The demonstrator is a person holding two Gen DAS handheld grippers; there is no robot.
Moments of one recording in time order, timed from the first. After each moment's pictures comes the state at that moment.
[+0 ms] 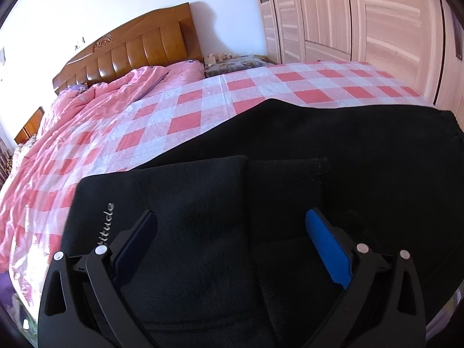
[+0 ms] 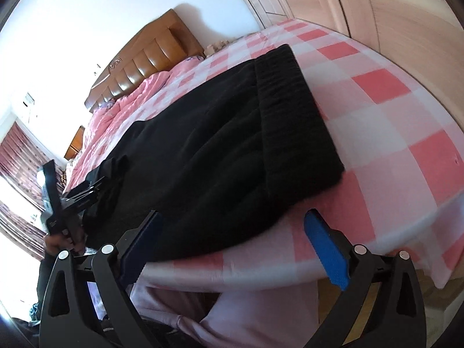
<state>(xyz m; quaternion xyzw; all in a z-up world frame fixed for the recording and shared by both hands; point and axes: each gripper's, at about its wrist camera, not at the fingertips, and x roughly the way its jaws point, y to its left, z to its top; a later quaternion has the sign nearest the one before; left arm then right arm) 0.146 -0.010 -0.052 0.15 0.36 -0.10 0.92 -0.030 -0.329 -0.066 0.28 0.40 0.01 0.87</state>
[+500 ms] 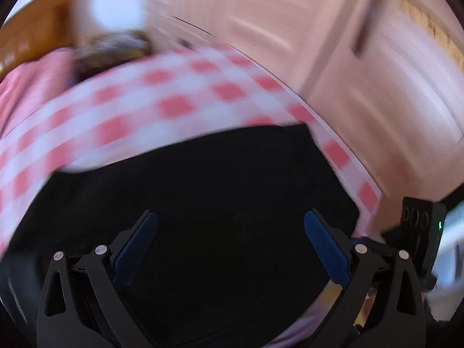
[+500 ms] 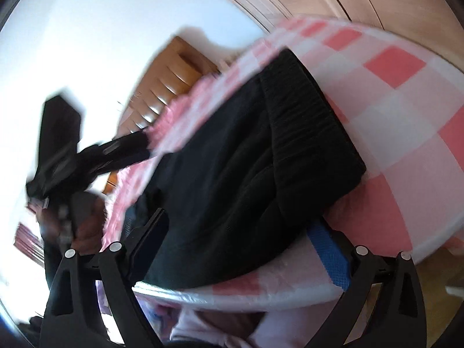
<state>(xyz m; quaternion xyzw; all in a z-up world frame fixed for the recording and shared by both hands) 0.152 -0.216 0.017 0.13 0.48 -0.39 0.78 -0.032 -0.345 -0.071 0.39 0.31 0.06 0.86</state>
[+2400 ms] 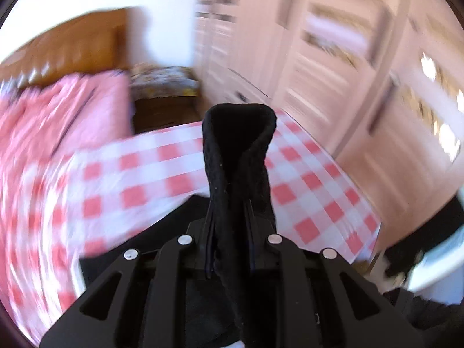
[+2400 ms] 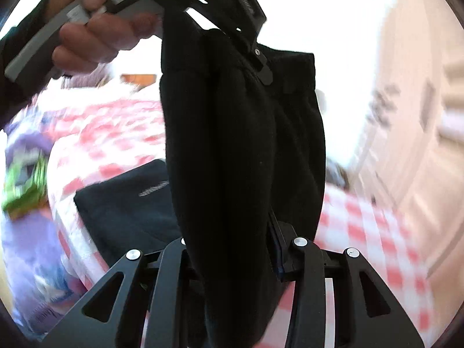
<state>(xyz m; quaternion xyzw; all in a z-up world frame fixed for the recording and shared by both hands) 0.177 0.032 0.141 0.02 0.40 -0.31 0.86 0.043 -0.032 0.039 -0.16 0.20 0.13 0.96</state>
